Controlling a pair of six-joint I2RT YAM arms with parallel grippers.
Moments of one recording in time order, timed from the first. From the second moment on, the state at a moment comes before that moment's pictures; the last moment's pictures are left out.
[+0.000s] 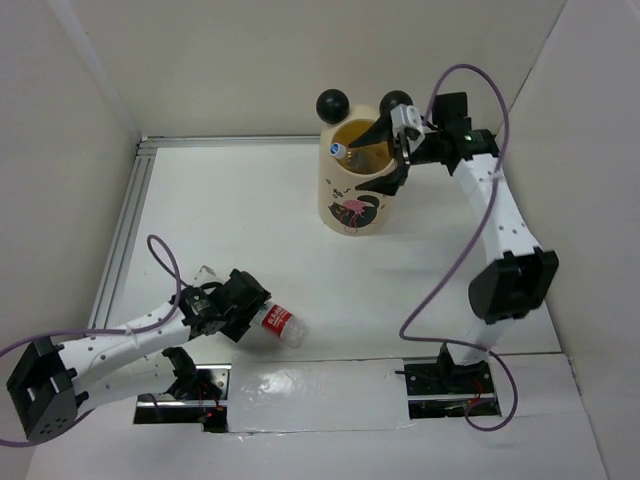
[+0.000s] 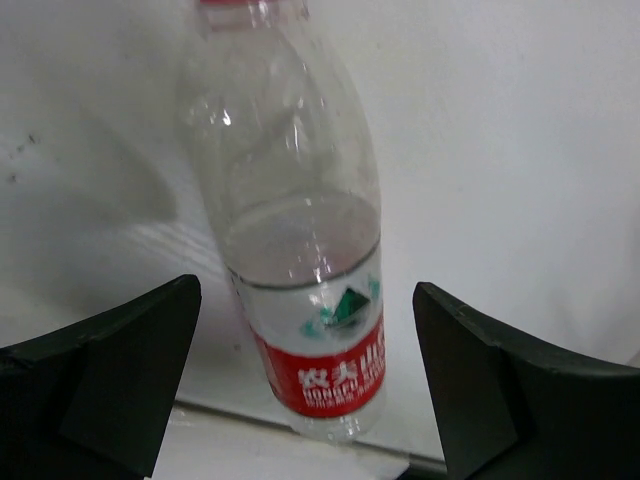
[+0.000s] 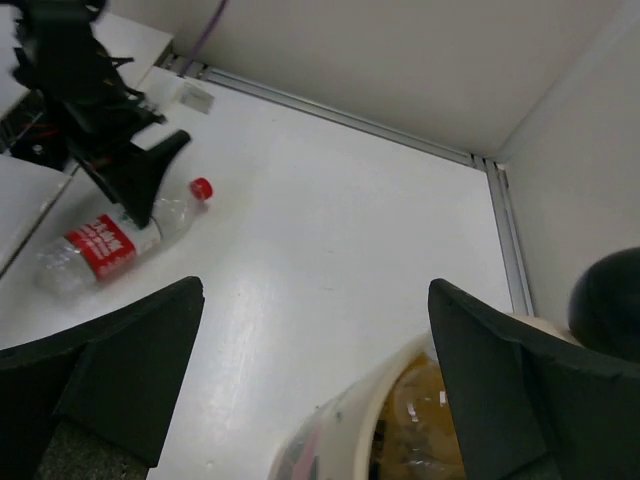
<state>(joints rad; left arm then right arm) -0.88 0.93 0.55 -0.73 -0.35 -1.78 0.15 1.76 1.86 -0.82 -1.47 -1.06</state>
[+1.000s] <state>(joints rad) -0.91 1.35 1.45 -0.18 -0.53 -0.68 -0.12 1.07 0.86 -0.89 -1.11 -0.95</state>
